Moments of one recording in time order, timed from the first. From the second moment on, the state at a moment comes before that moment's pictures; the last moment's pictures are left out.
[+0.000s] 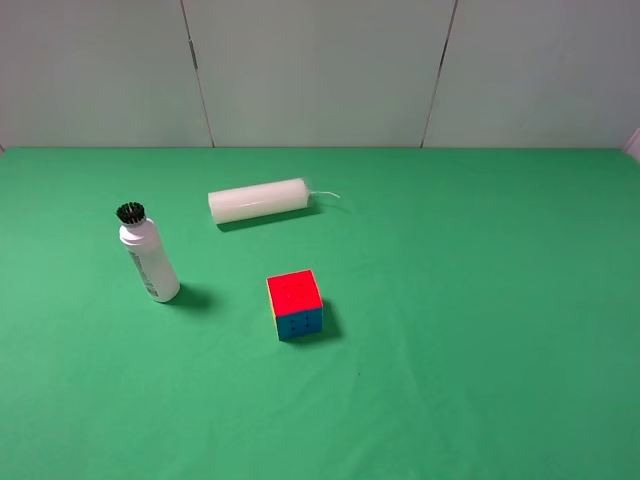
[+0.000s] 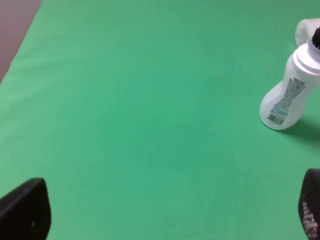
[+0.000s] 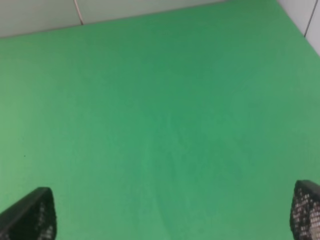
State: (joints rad) left arm 0.09 0.00 -0.49 0.07 1.05 -0.05; right arm -0.06 -0.01 -0.49 -0.01 1.03 0.06
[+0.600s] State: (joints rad) left arm 0.09 0.35 -0.78 0.06 1.18 -0.05; right arm -0.06 -0.01 -0.49 -0.01 1.03 0.06
